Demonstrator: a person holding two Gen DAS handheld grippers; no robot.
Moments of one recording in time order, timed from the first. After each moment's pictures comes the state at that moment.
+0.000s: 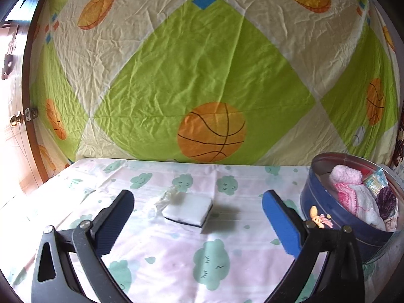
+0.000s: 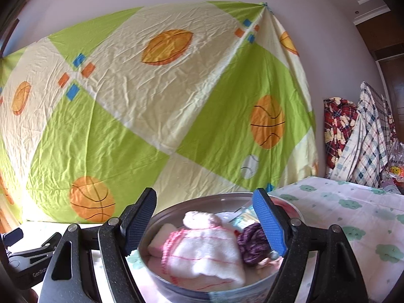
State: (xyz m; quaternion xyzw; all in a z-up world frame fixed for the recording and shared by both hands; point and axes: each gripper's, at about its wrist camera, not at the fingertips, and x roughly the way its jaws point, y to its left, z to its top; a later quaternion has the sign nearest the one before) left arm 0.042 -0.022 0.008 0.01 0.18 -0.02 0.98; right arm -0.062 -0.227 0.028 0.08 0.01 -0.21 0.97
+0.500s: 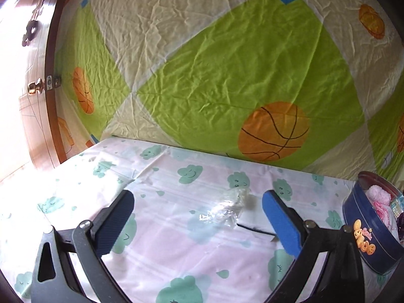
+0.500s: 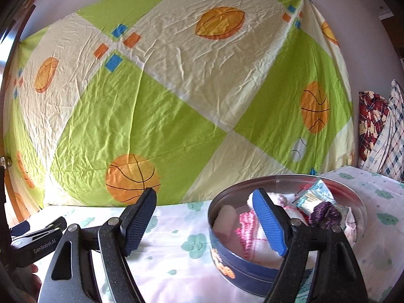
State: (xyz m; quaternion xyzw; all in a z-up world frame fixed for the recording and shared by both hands) left arm 0.077 0.072 -0.003 -0.06 0.22 0.04 0.97; right arm -0.014 -0.156 0.024 0.07 0.06 -0.14 0.99
